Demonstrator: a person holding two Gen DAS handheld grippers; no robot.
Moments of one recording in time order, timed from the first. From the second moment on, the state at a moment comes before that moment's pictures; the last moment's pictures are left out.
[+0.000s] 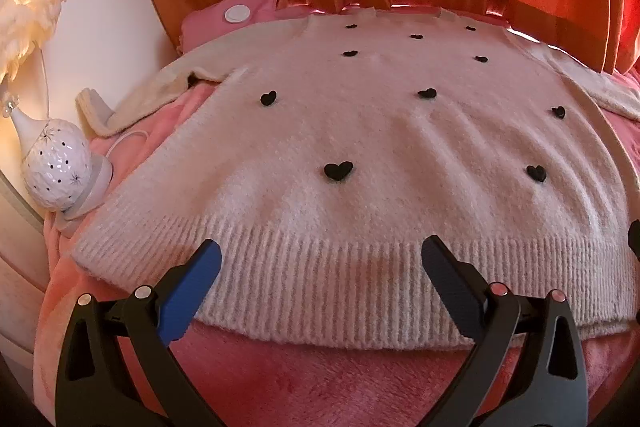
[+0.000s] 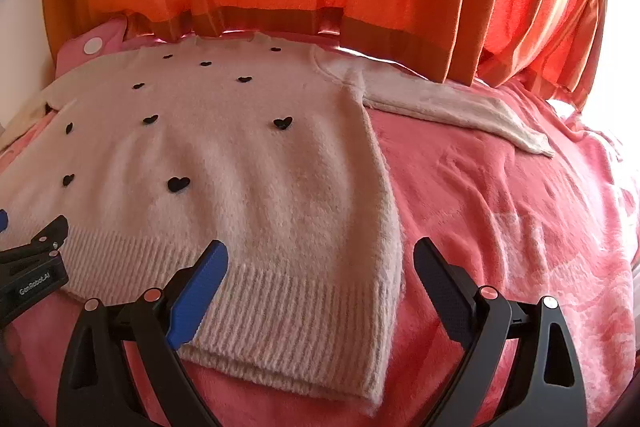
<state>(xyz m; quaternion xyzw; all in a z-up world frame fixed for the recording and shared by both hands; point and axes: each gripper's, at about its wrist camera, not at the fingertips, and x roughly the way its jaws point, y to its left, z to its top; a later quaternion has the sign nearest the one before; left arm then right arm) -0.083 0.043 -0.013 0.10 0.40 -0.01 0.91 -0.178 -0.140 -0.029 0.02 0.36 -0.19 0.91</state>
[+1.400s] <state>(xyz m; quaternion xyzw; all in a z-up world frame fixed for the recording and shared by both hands) -0.087 0.037 -0.021 0.10 0.39 -0.01 0.91 -0.183 -0.130 -0.033 0.01 0.36 -0.19 0.91</state>
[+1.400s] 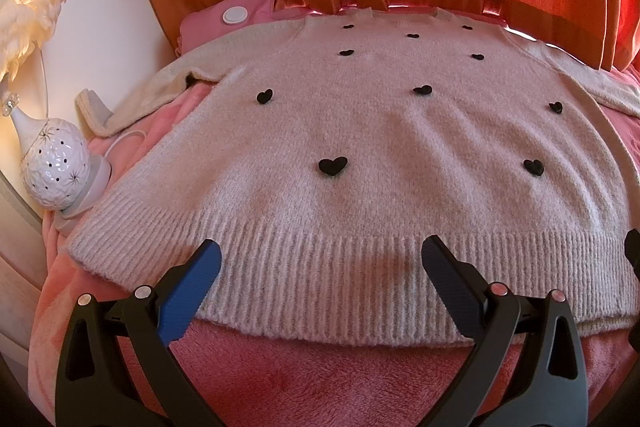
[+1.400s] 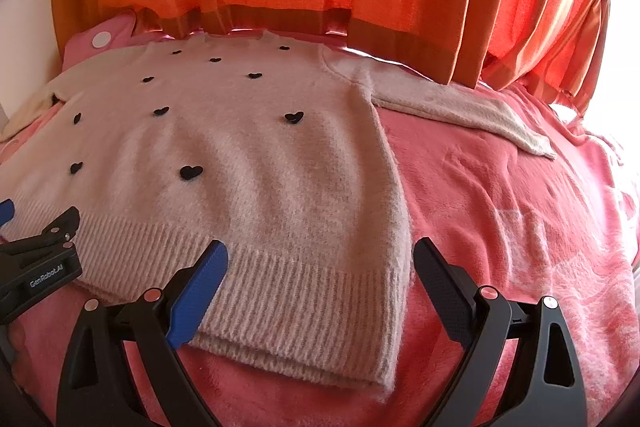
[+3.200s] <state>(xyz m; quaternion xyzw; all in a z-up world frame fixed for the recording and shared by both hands) -0.065 0.037 0.024 0.05 0.37 -0.06 0.93 -0.166 -0.248 0.034 0.15 0.29 -0.19 0.92</state>
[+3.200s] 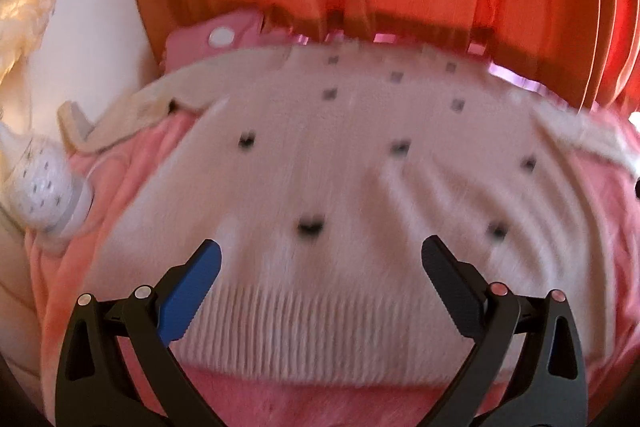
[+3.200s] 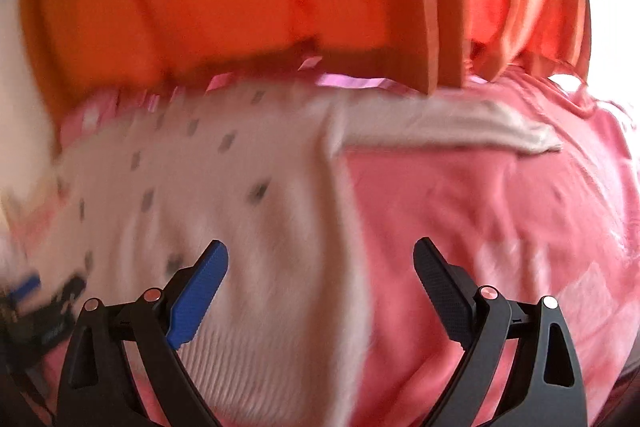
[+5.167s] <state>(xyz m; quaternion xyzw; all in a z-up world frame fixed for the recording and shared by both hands) 0.198 0.045 -0.029 -0.17 0.45 -0.09 0.87 0.047 -0.327 -0.047 0.29 0.38 -0.05 0.88</state>
